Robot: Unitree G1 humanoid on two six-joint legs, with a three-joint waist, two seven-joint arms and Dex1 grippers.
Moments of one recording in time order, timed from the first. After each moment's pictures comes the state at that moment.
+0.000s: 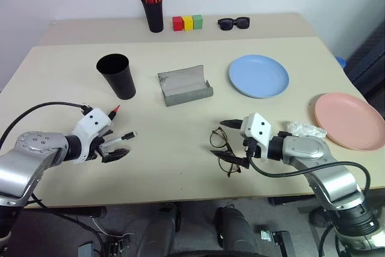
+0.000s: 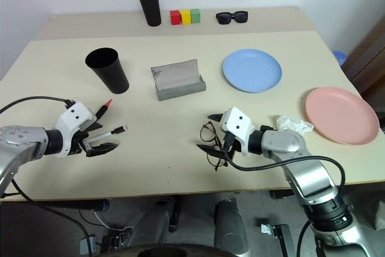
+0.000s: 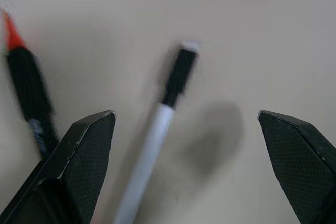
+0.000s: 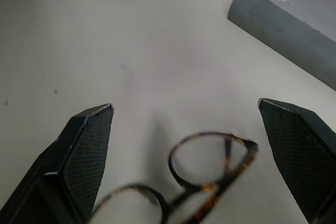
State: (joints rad) left arm -0.14 1.05 0.04 -0.31 -0.42 0.85 -0.85; right arm -0.21 -0.64 0.16 -0.42 0.30 0.47 0.85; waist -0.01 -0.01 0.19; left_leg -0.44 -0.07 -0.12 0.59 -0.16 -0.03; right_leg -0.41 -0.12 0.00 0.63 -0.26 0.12
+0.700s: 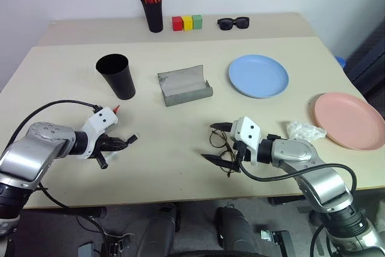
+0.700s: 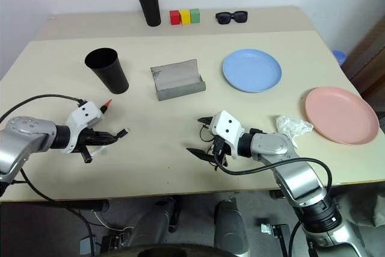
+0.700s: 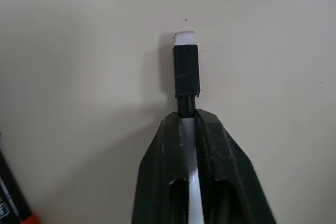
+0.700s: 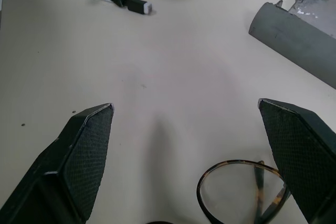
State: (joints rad) left arm -0.27 1.03 -0.08 -0.21 -0.38 0.81 -0.96; right arm -0.22 -0.60 0.21 -0.44 0.29 0.47 0.81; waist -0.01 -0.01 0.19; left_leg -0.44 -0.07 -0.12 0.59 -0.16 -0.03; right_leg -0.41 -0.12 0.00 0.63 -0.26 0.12
